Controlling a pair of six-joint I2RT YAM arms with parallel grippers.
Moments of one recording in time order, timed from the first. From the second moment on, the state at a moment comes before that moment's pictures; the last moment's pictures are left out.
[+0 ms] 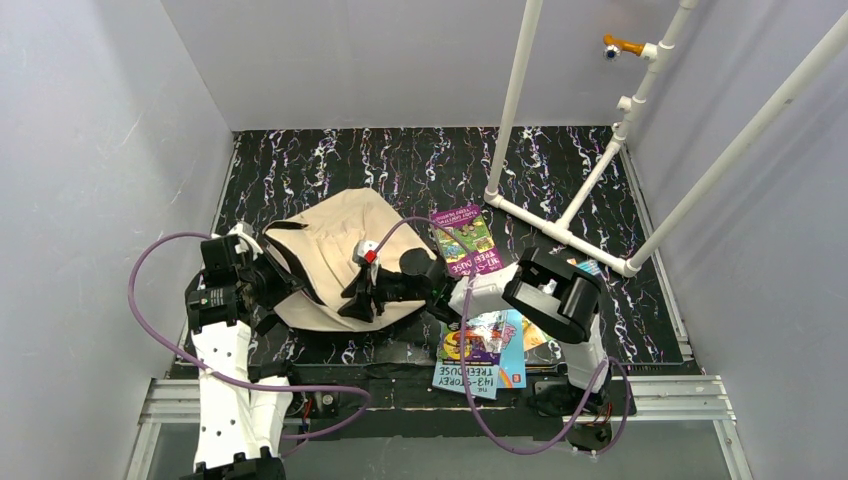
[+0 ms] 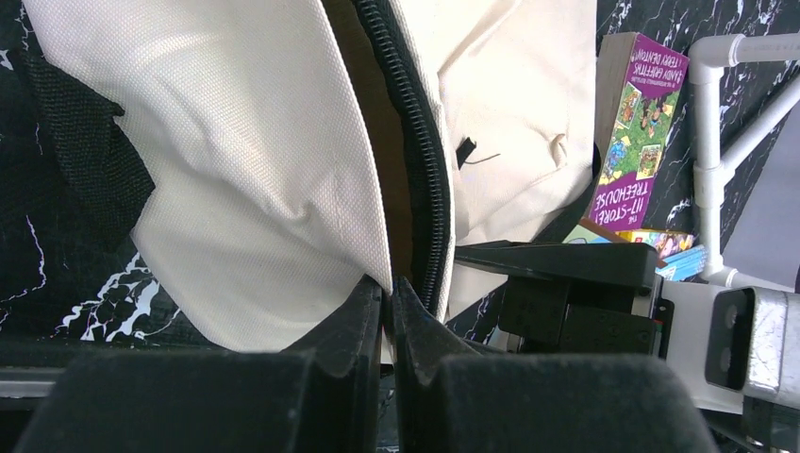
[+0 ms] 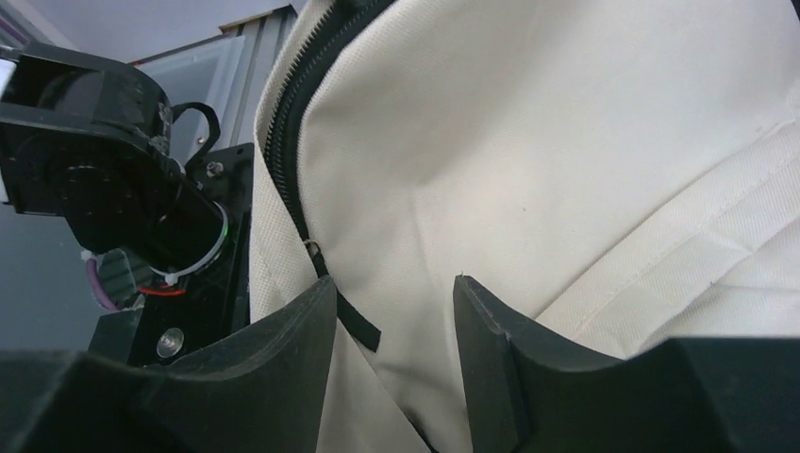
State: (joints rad) left arm 0.23 0.73 0.84 -1.00 0.34 -0.46; right arm 1.12 1.97 0.98 0.89 -0.49 0.20
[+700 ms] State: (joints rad) left arm 0.23 0.69 0.82 -1.10 0.37 -0.61; right arm 1.07 1.73 1.04 0.28 0.02 0.48
